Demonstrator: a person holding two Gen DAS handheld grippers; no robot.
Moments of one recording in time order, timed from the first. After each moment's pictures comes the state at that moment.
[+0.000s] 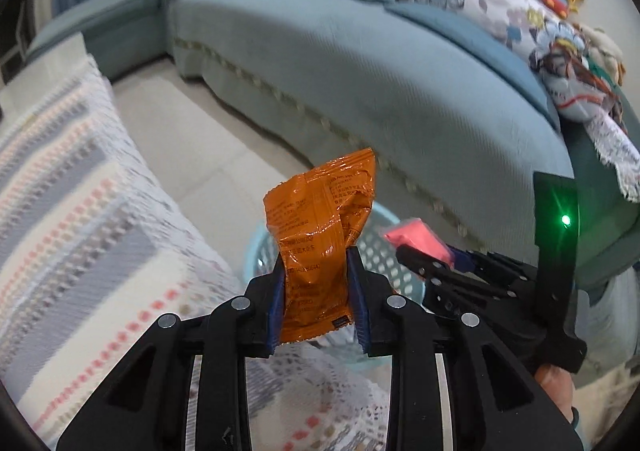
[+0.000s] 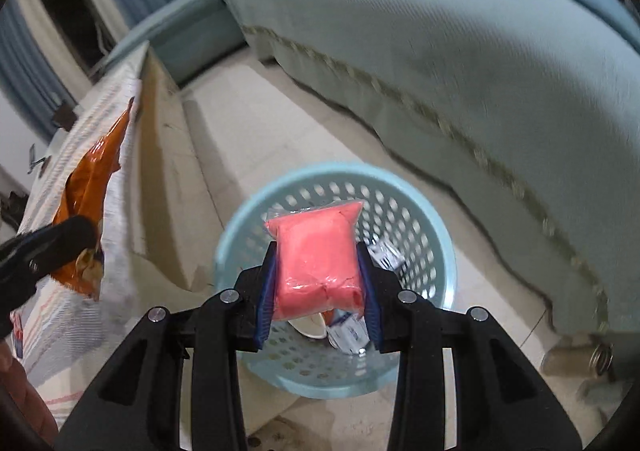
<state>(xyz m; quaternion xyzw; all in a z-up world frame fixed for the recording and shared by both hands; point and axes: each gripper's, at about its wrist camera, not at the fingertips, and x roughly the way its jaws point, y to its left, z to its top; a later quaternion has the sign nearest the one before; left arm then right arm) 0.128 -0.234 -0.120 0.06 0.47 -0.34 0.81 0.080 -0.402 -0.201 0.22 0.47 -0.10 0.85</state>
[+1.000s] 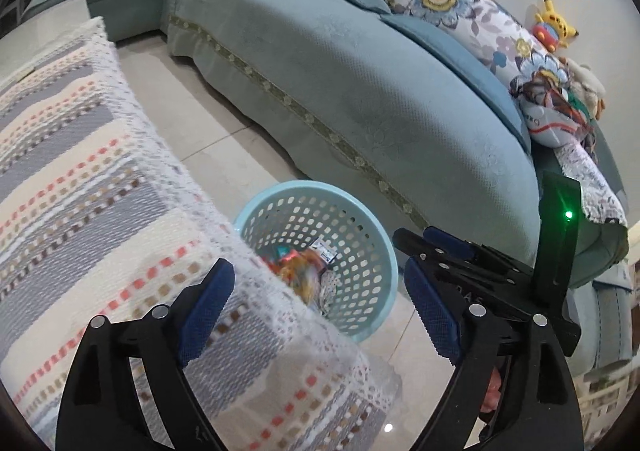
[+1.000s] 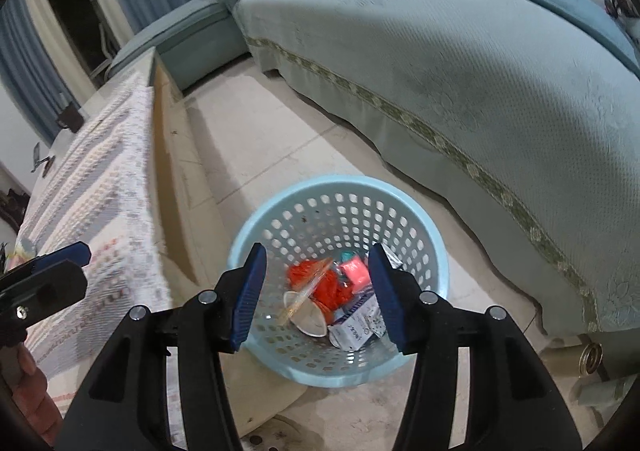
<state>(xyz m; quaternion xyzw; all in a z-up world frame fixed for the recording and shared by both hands) 0.123 -0.172 -0.106 -0.02 0.48 -0.37 0.80 0.064 -0.374 -0.152 0.19 0.44 -0.09 0.87</state>
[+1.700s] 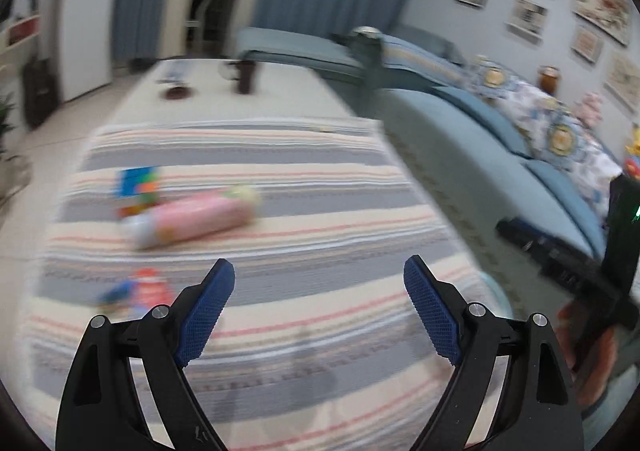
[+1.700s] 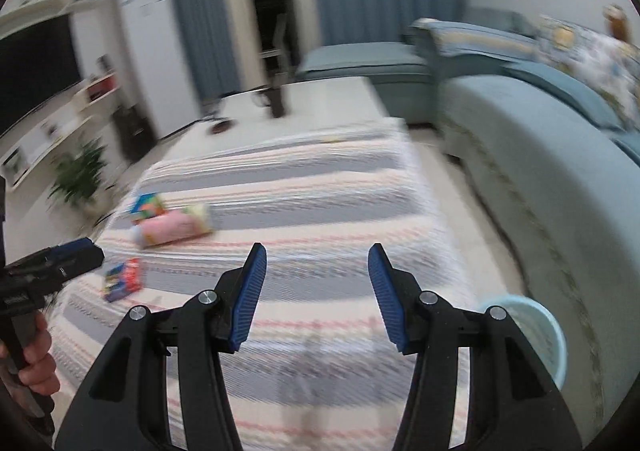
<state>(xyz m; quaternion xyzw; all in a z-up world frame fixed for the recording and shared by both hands) 0.038 0.176 -0.014 -0.10 0.36 -0.08 0.93 0.087 -0.109 -0.011 0.05 0.33 0.16 0.93</state>
